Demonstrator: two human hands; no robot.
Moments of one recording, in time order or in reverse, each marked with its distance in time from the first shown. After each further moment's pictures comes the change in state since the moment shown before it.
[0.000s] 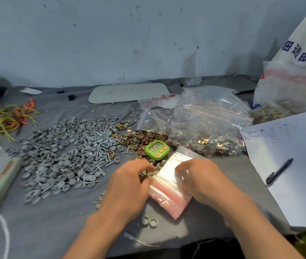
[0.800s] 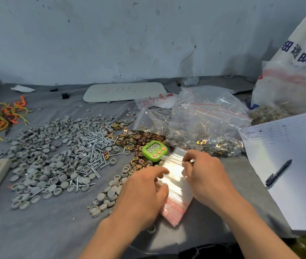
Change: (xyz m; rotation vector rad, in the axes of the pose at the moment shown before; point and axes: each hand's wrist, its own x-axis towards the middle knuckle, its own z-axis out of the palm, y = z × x) left_hand -0.001 0.020 0.026 -0.028 -0.130 -0.004; right_hand -0.002 -0.005 0.000 0.329 0.229 0.221
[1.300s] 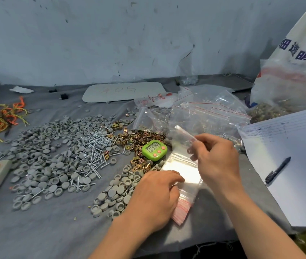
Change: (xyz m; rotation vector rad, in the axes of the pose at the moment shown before) left_hand 0.004 0.007 0.017 0.039 -0.098 0.208; right_hand 0.008 -0.002 -0.010 0.507 0.369 -0.013
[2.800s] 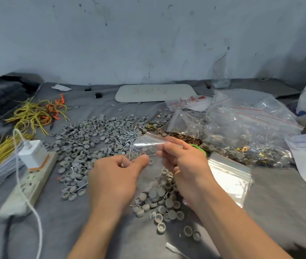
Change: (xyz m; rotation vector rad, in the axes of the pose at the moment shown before) left_hand -0.044 -0.062 -0.111 -0.264 0.545 -0.724; right_hand -0.025 -0.063 0.125 0.972 -0.439 0.517
